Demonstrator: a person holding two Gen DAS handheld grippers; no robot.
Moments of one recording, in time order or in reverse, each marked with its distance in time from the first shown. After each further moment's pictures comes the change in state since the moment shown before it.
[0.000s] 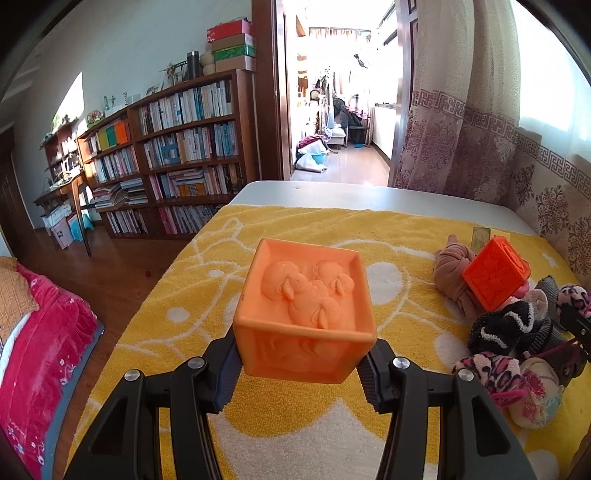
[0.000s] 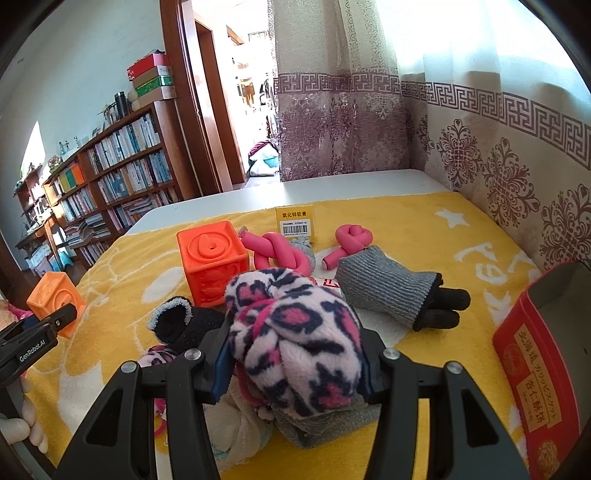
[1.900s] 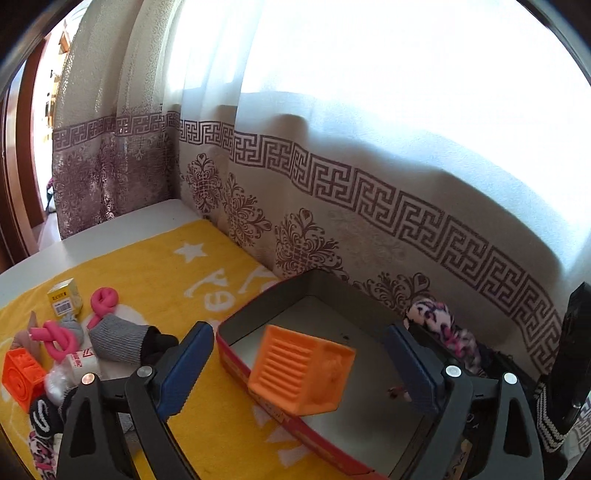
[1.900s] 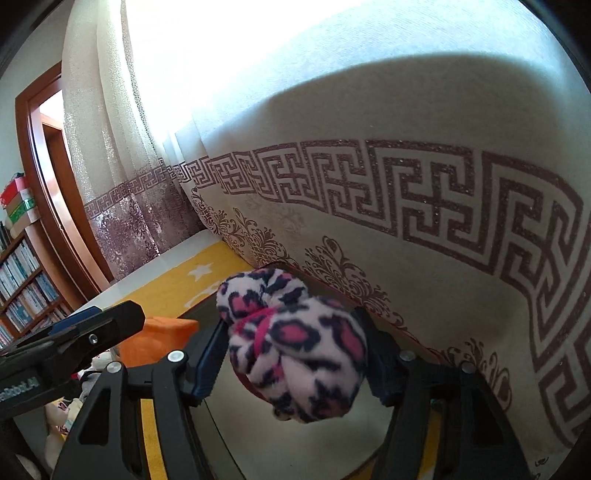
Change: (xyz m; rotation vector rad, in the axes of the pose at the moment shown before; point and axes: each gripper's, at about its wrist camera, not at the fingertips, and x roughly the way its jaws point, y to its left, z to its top) left arm -0.135 -0.364 0.009 0.417 0.058 -0.889; right arm -0.199 -0.219 -0.038 0.421 -0.199 -0.444
